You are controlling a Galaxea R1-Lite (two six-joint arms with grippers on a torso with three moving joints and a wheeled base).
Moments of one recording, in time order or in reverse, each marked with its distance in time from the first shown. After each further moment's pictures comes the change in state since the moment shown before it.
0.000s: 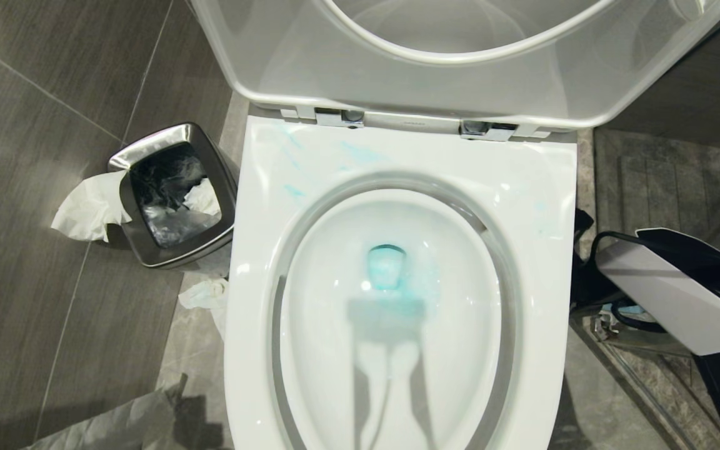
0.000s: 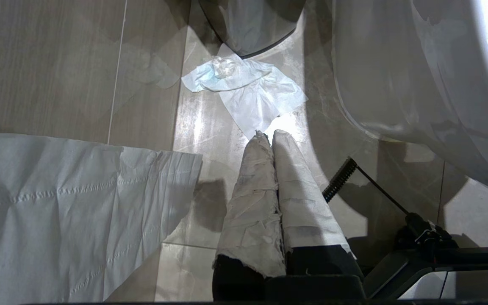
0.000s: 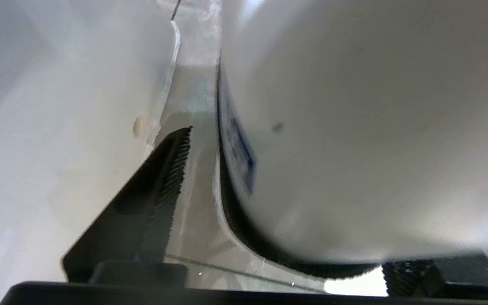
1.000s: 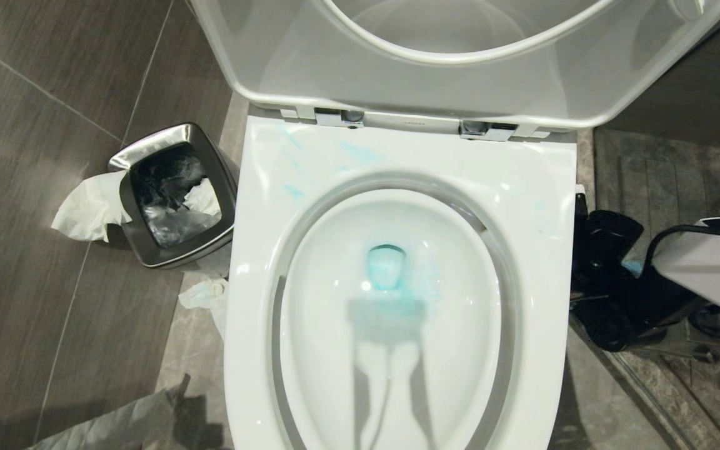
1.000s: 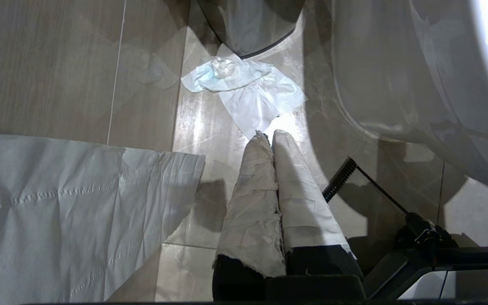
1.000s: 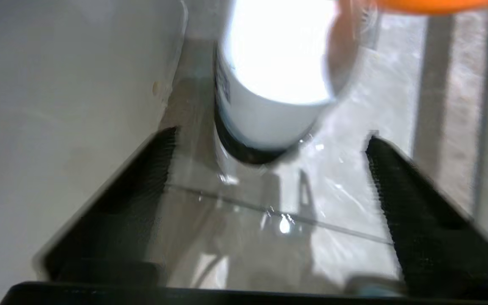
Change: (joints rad) left arm 0.000 0.000 0.000 0.000 0.000 0.000; right arm 0.010 -0.278 0.489 -0.101 -0.008 -0.004
